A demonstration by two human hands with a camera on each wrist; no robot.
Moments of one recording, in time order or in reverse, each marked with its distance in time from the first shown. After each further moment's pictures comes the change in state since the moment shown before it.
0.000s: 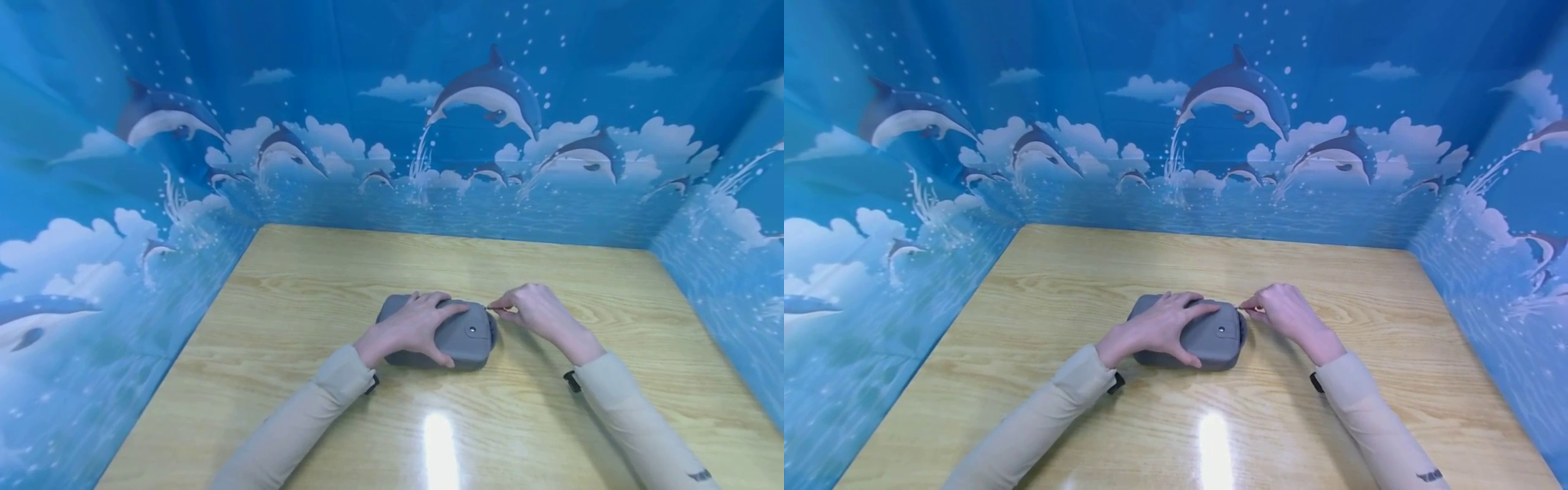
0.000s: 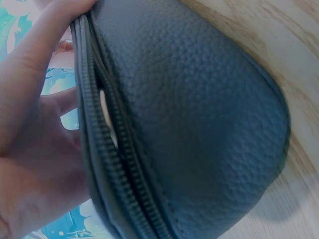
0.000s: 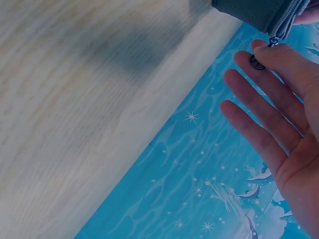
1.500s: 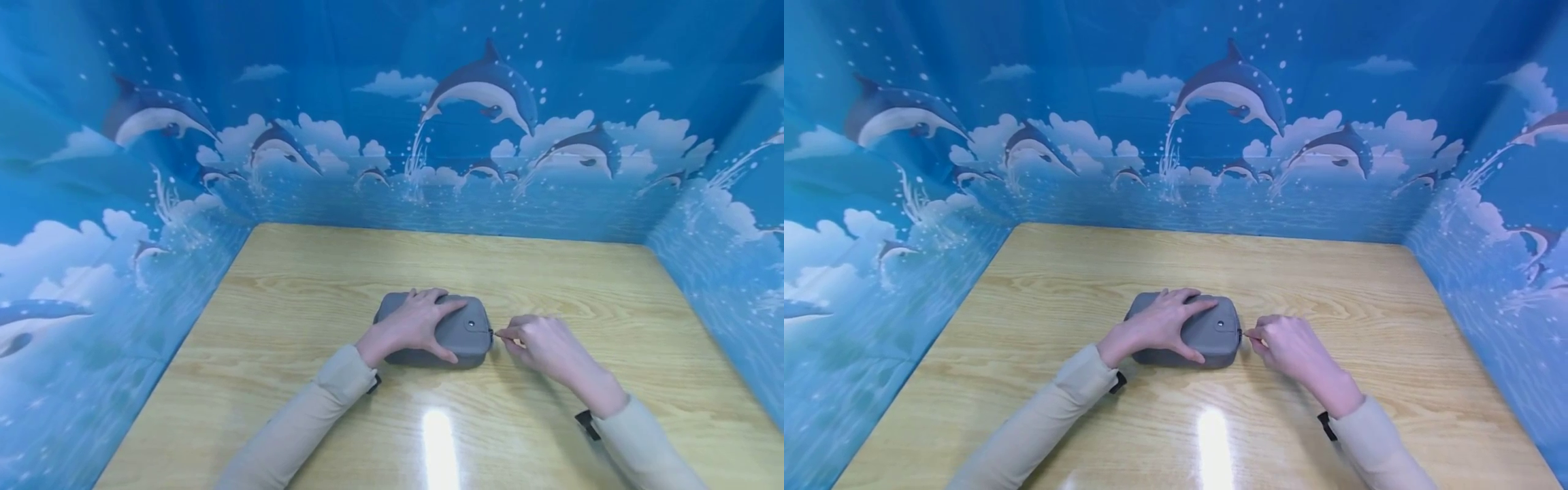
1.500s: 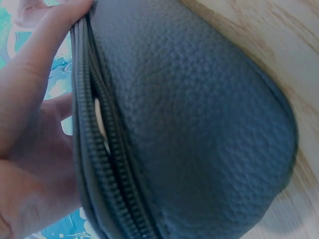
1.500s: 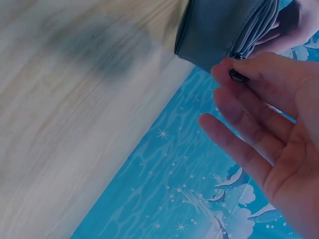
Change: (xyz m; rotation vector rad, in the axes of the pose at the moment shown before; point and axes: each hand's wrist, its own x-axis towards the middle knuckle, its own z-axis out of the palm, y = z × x) left_hand 0.006 0.001 0.003 0.019 0.056 0.001; right_hand -0.048 -0.046 -0.003 -0.086 0.112 -0.019
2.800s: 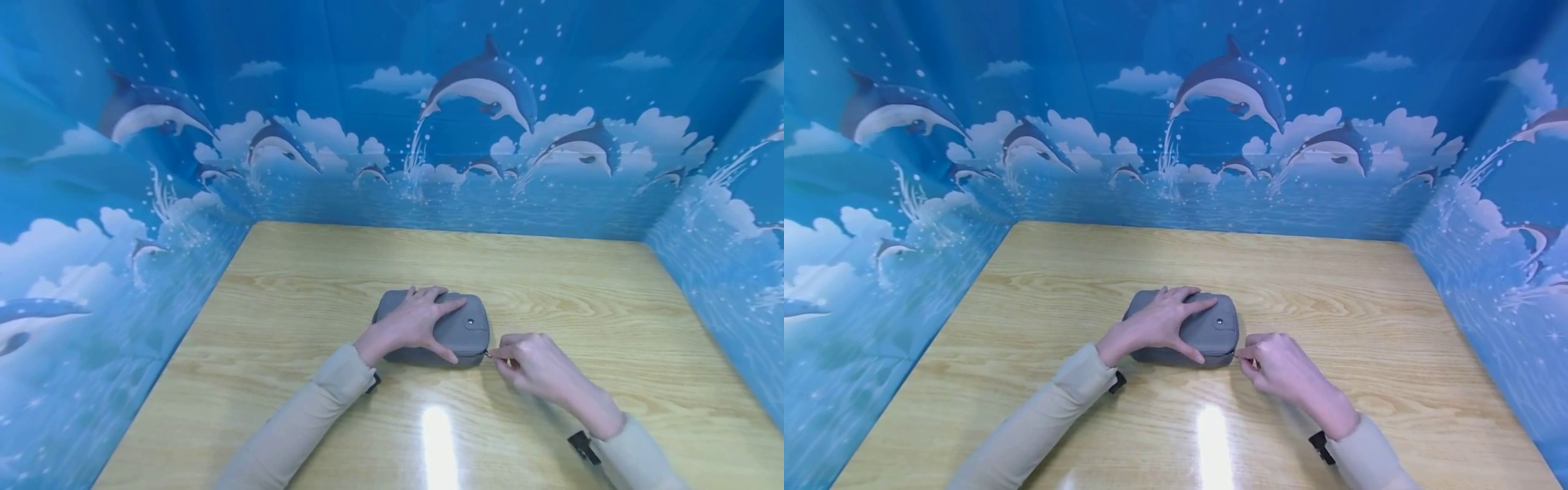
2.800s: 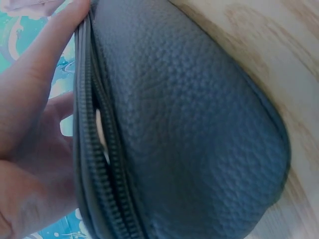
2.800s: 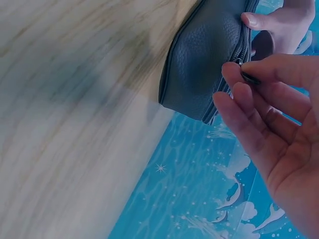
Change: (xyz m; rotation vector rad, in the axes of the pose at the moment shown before) left_hand 0.000 0.001 0.002 0.005 -0.003 -0.009; right_hand -0.012 -0.030 0.000 0.275 0.005 -0.011
